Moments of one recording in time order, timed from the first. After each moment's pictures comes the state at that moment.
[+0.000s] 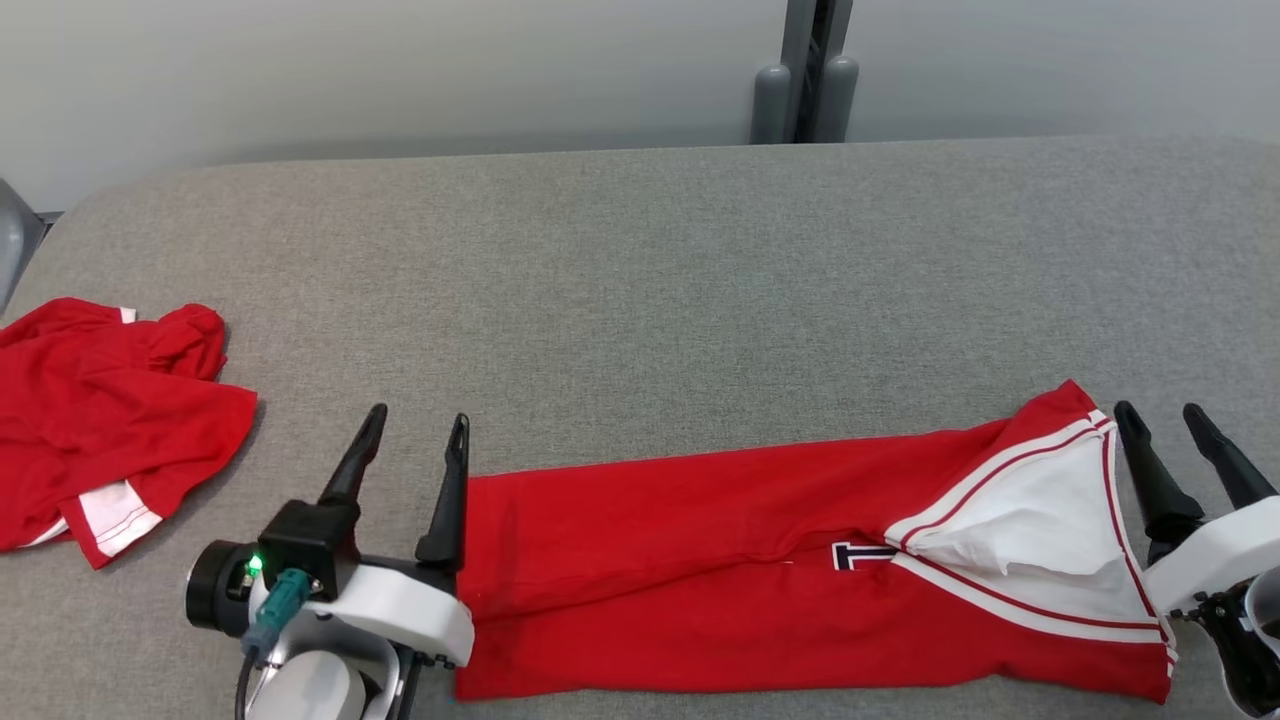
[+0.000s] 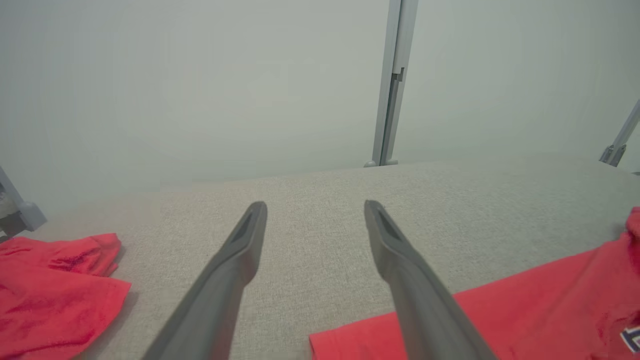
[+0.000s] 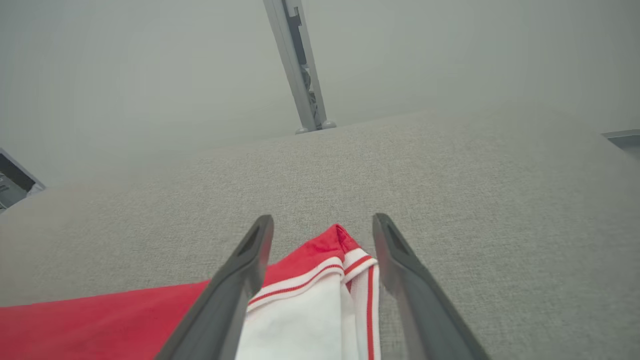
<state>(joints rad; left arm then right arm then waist) -0.23 0.26 -0.45 0.23 -0.44 0.21 -0.26 -0.25 -0.40 0.18 0.40 0.68 0.13 -0.10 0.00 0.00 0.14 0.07</state>
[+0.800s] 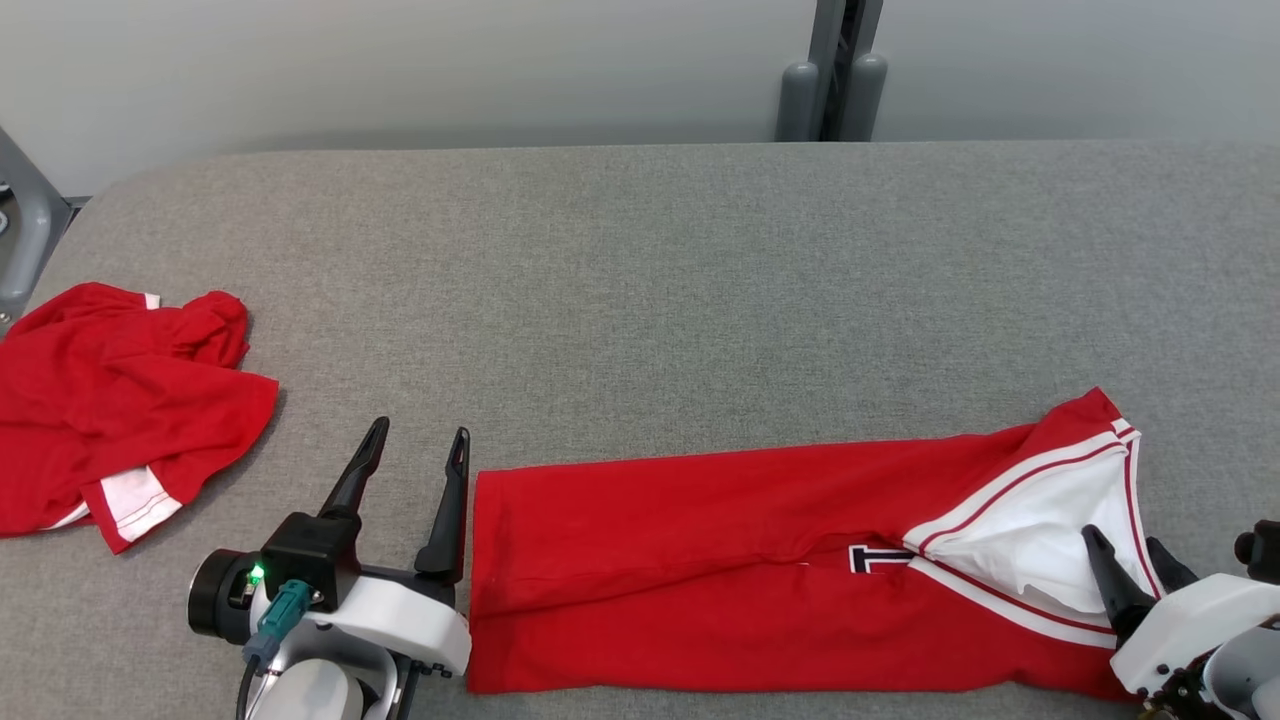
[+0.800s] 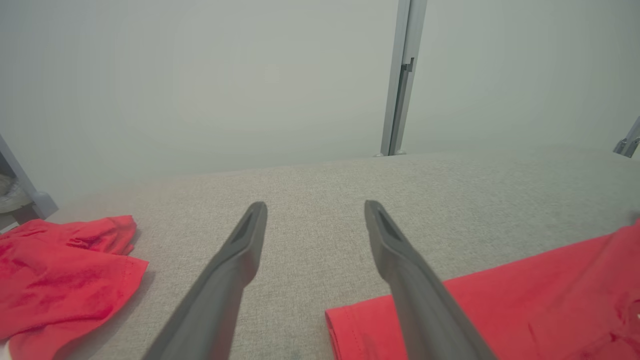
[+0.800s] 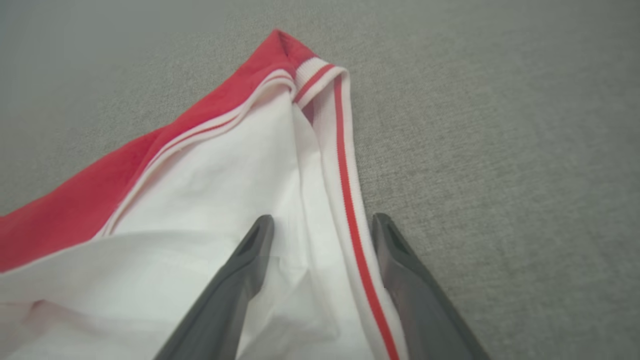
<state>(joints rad) -0.17 0.14 -0.28 0.28 -0.26 0.06 -0.26 -0.25 -0.35 0.24 0.70 0.77 0.13 -0.06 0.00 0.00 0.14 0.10</state>
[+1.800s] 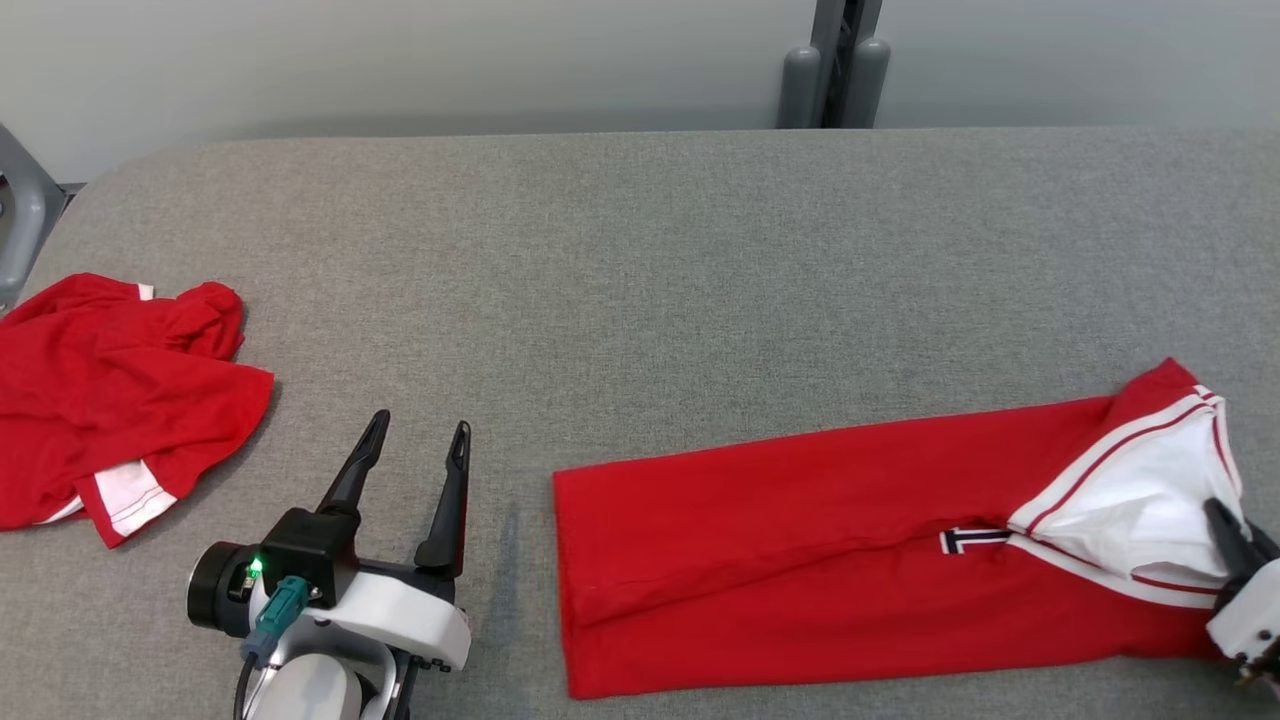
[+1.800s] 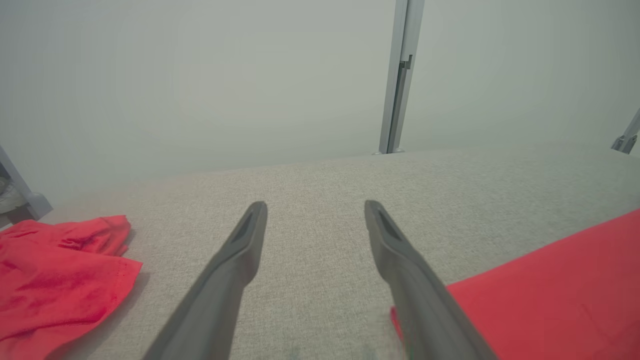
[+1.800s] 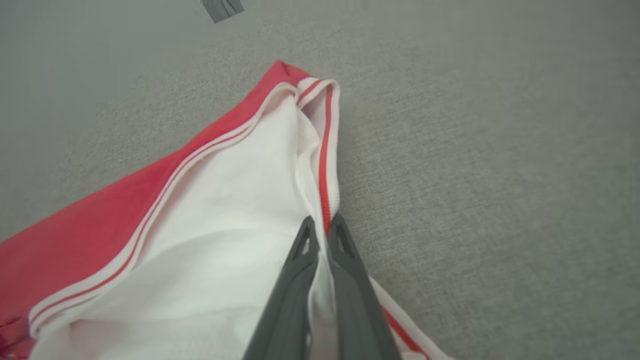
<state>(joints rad) -0.17 0.09 -0.19 0.29 -0.17 -0.01 -0.26 -0.32 -0.48 0.33 0.77 0.94 0.13 -0.10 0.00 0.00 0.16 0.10</state>
